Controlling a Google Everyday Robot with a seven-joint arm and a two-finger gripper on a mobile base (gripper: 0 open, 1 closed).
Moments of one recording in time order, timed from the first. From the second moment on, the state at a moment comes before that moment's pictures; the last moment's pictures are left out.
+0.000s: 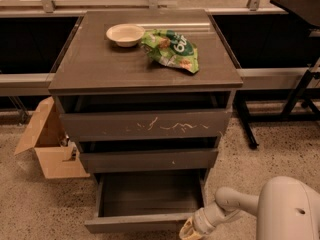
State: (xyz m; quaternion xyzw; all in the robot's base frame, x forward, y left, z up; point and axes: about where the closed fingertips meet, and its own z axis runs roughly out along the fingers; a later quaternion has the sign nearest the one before) arm 0.402 -0.122 0.201 -0.67 0.63 0.35 0.18
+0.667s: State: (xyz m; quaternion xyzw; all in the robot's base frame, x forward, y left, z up) arm 0.414 -0.124 0.178 -0.66 0.64 0.34 0.19
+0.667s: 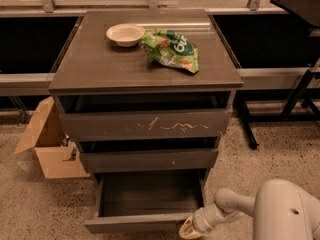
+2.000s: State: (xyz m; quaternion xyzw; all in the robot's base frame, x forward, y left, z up) arm 0.481 -0.142 0.153 -0.65 0.66 0.30 0.23
